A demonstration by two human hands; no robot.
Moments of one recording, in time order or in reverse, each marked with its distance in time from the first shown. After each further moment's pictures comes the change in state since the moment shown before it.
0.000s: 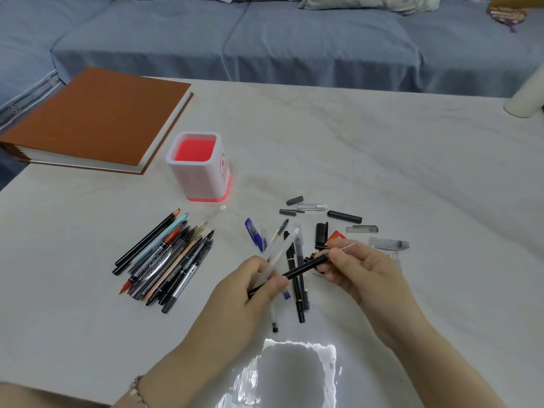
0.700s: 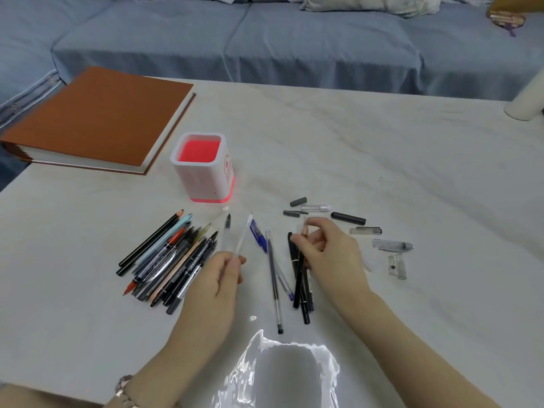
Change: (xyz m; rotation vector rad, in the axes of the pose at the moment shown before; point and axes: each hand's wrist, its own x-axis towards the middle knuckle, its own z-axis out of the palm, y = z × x) left_hand 0.004 -0.024 -0.017 -0.046 0.188 -0.174; right_hand 0.047 0.019 0.035 -0.736 0.161 -0.286
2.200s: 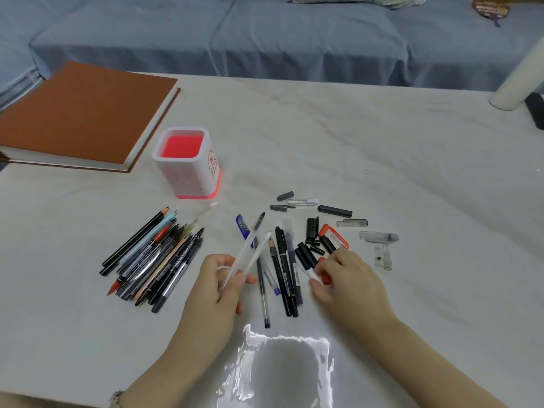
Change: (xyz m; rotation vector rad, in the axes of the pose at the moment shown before) left_hand -0.013 0.005 0.015 -0.037 -0.092 -0.108; right_hand -0.033 0.060 -0.029 -0.723 -0.029 -0.283
